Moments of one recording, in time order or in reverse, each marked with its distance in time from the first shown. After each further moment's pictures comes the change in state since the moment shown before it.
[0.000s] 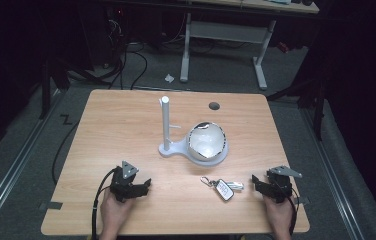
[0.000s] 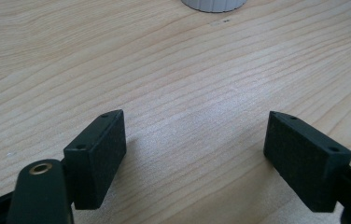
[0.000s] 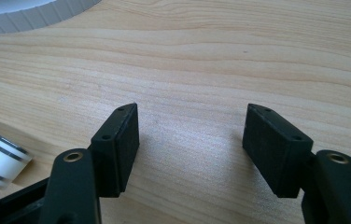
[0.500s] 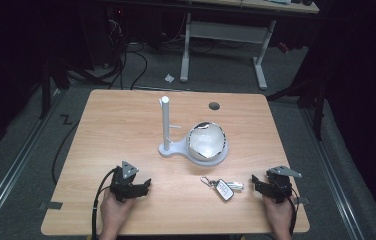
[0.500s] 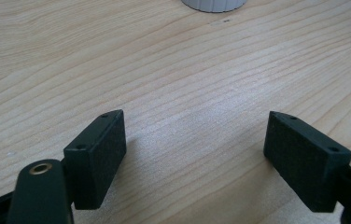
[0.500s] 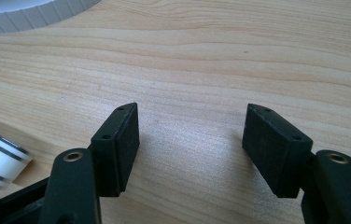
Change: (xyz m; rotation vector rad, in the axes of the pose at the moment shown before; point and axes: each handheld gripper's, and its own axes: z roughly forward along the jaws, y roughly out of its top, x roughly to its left) left arm 0.000 0.000 0.000 0.000 0.000 -0.001; right arm 0.001 0.000 0.000 0.000 -0.004 0.001
